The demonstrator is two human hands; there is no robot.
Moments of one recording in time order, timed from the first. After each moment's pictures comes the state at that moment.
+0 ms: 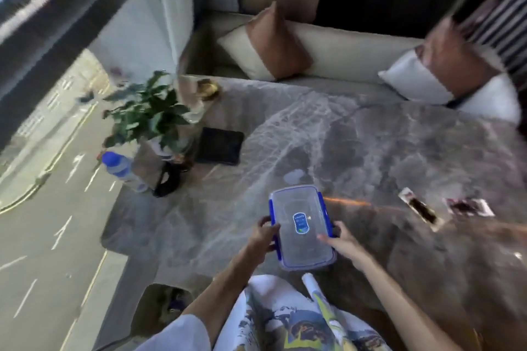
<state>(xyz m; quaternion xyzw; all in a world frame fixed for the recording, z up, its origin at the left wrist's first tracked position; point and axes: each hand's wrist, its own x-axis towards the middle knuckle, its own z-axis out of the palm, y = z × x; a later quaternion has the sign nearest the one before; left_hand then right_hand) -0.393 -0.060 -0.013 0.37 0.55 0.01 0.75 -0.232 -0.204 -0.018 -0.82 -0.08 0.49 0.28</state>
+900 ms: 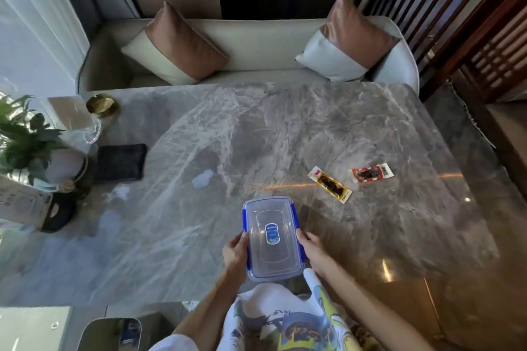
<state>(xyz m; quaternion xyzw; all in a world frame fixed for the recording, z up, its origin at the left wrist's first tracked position) -0.265 -0.224 -0.076 0.39 0.59 0.11 0.70 -0.138 -0.355 -0.064 -0.74 0.15 0.45 0.48</state>
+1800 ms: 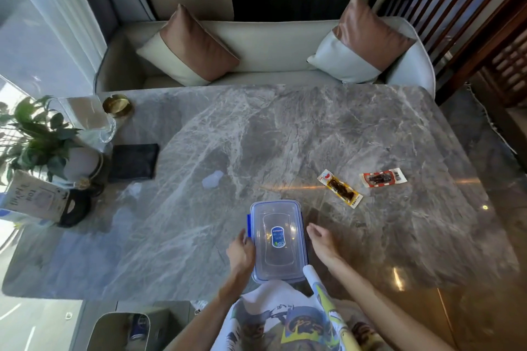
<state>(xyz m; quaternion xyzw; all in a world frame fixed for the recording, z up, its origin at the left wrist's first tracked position) -0.263 -0.214 -0.040 0.59 0.60 0.00 0.53 -0.121 -0.346 -0.043 -0.82 0.00 0.41 0.40</state>
